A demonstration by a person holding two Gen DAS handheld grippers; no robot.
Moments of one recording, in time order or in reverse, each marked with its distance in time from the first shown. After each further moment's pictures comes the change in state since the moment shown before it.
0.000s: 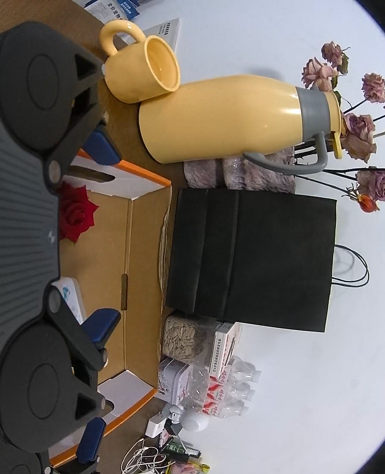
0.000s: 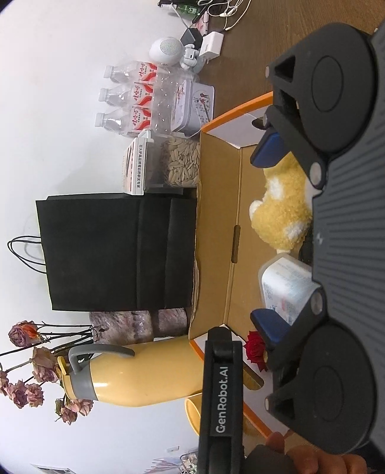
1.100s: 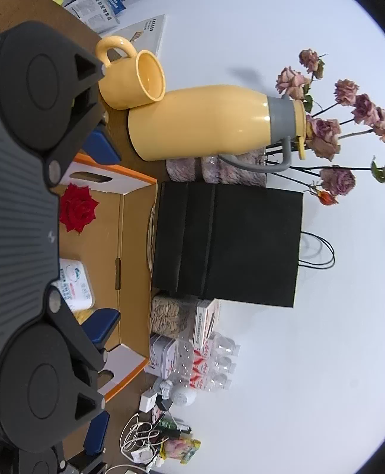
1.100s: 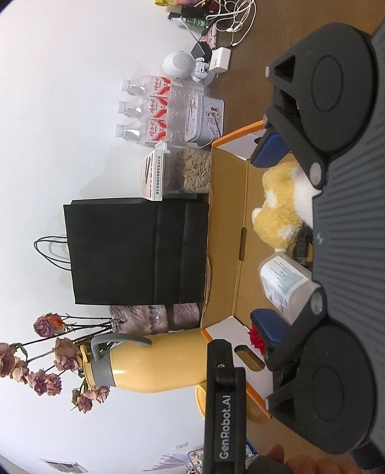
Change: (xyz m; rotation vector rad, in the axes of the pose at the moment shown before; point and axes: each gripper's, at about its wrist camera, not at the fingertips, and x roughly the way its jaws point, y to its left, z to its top) left arm -0.065 0.002 -0.009 0.018 -0.090 -0.060; right arm -0.052 0.000 -0.005 -0.009 -0.063 -0.003
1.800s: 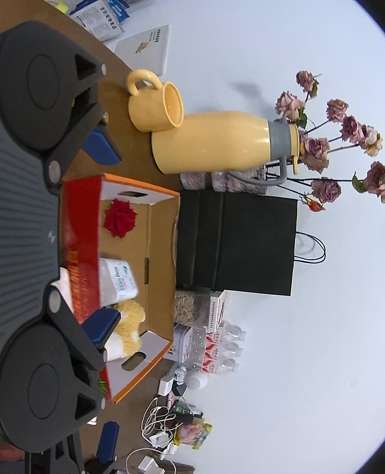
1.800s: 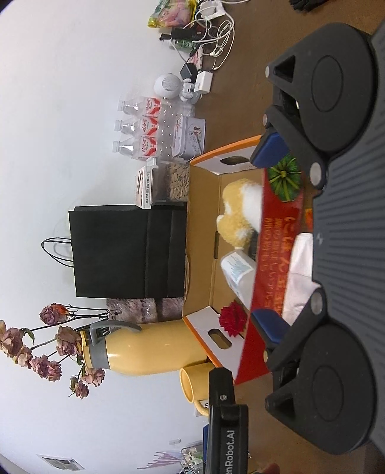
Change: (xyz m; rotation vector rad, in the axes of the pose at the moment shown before) left arm -0.087 0.010 -0.043 0.016 0.002 -0.005; right arm -0.082 0.006 -0.034 -0.001 0.014 -0.022
